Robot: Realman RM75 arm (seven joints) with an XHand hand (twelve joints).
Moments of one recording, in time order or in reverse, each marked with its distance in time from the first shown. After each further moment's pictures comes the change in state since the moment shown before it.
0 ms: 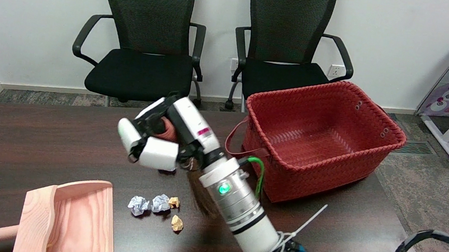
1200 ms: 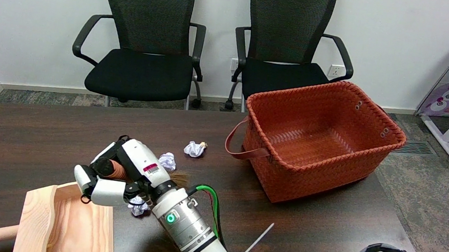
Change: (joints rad) arm 0.008 -0.280 -0.031 0.403 -0.093 -0.018 0.069
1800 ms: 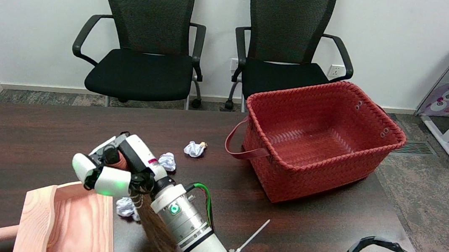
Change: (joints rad) arm 0.044 -0.027 -0.014 0.088 0.003 0.024 0.366
